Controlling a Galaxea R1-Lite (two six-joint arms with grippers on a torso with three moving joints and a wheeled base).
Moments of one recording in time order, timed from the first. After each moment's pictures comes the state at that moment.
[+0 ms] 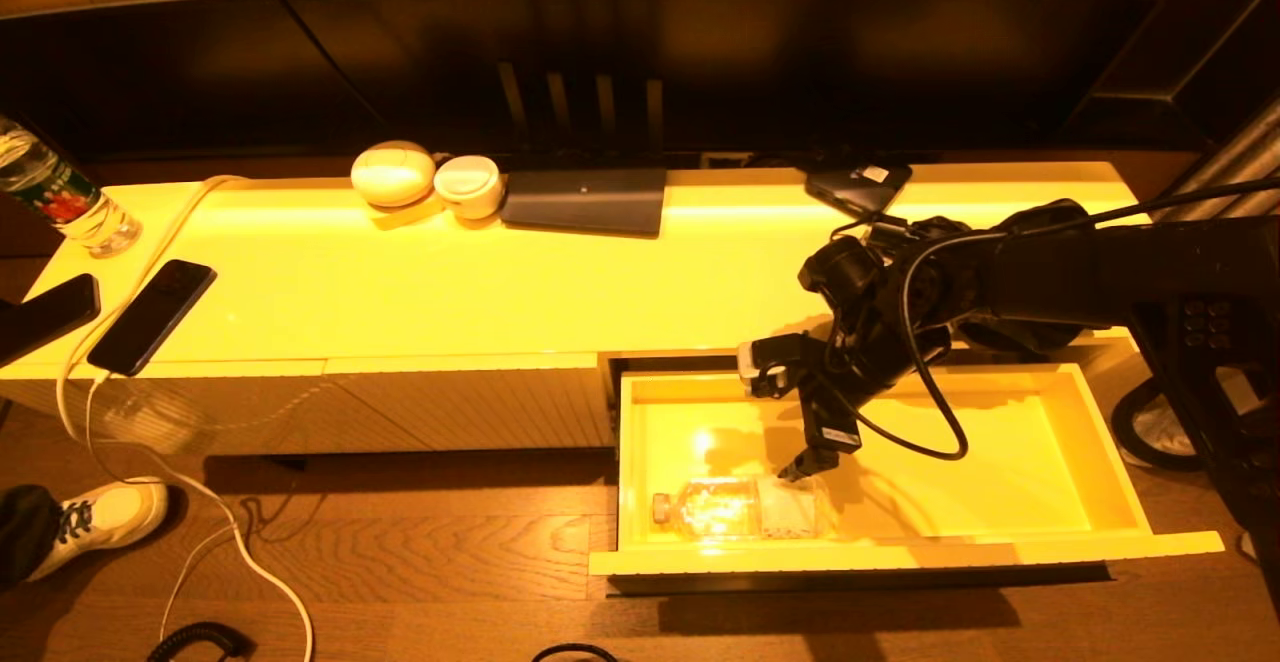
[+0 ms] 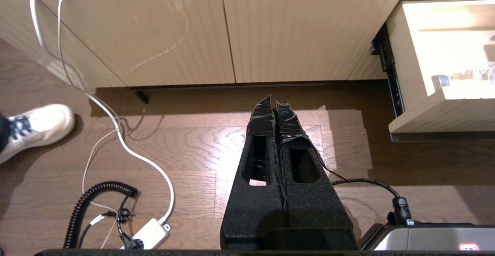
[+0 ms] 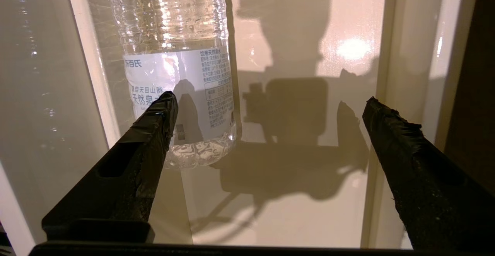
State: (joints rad) left arm 0.00 0.00 0.00 0.00 0.00 0.01; right arm 0.39 2.29 -1.92 0.71 0.23 -1.08
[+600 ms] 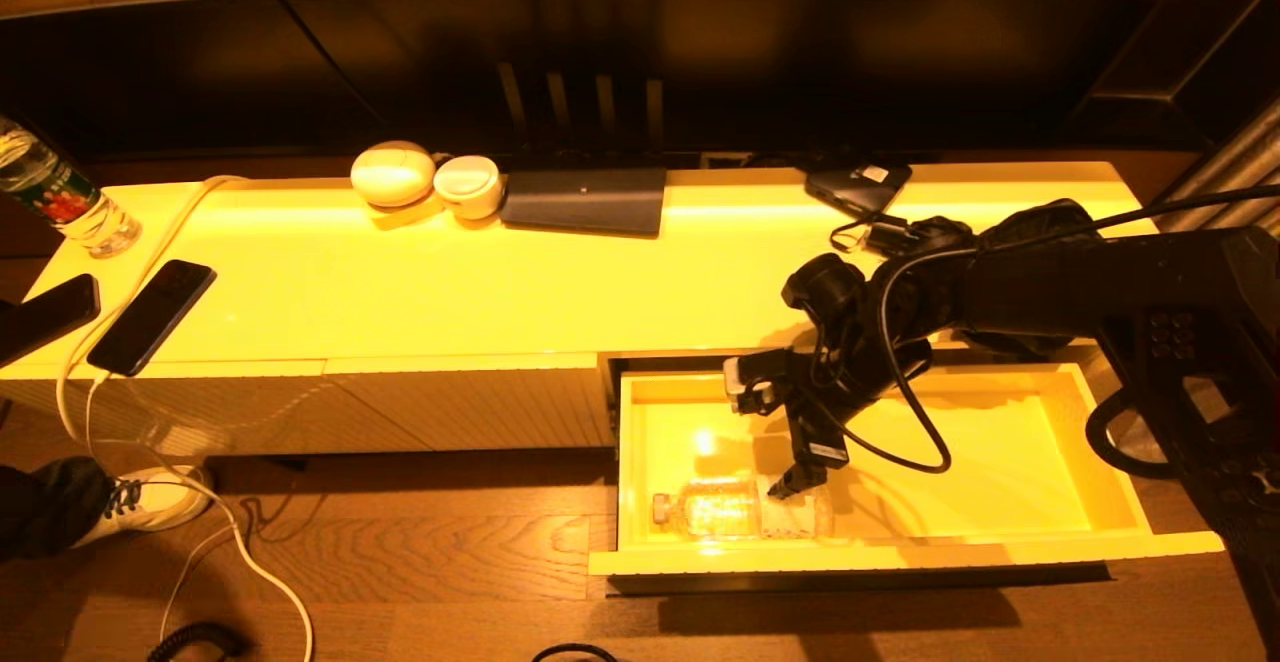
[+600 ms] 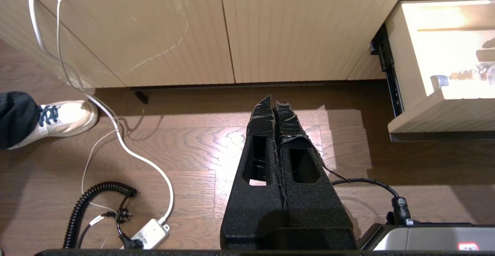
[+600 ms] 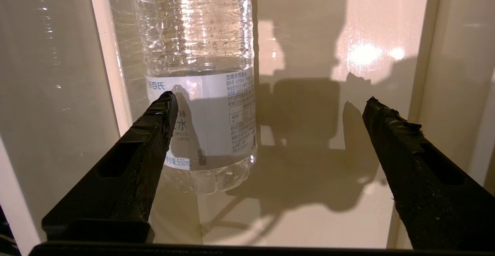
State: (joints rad) left arm 0.00 0.00 0.00 0.00 0.00 0.01; right arm 0.42 2.32 -1.92 0.72 0.25 -1.07
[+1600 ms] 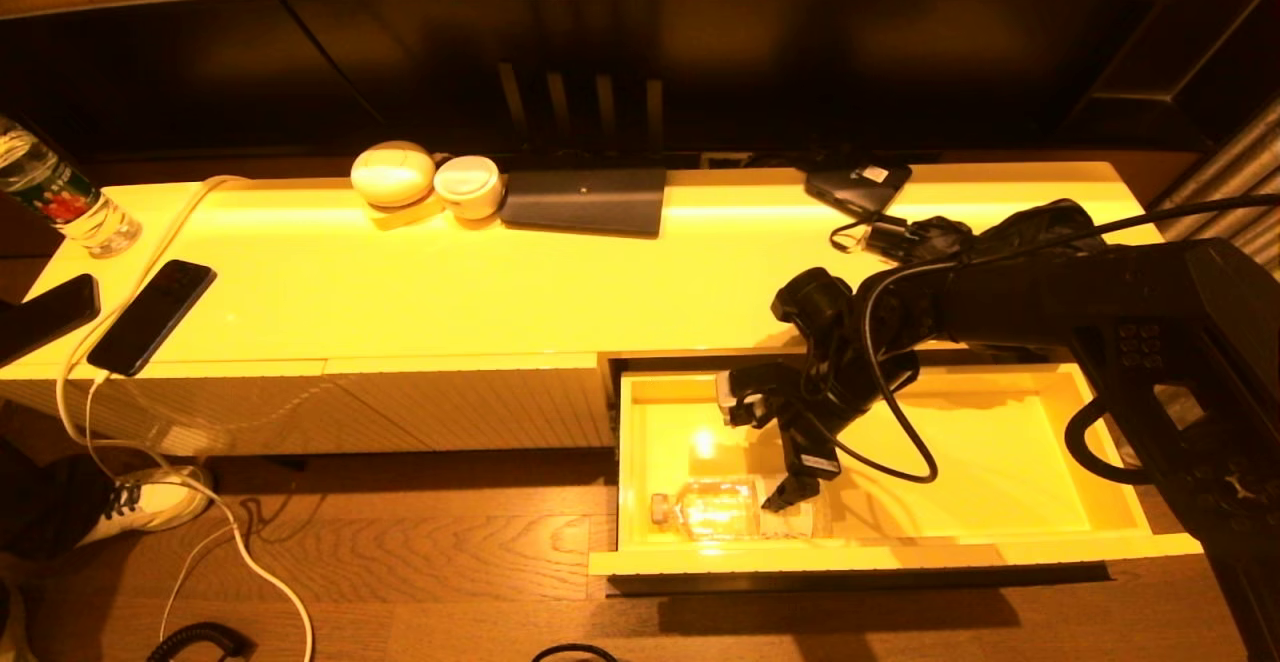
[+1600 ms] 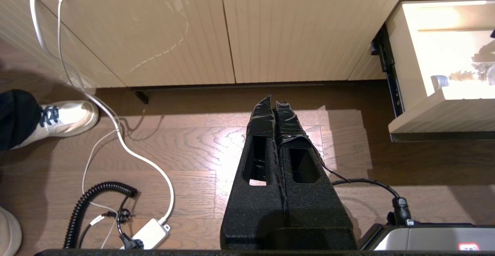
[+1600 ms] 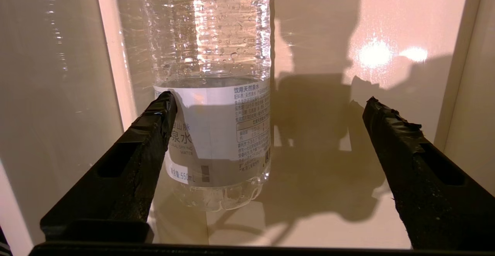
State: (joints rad) left arm 0.00 0.00 0.00 0.00 0.00 0.01; right arm 0.43 2.35 -1.92 0.72 0.25 -1.06
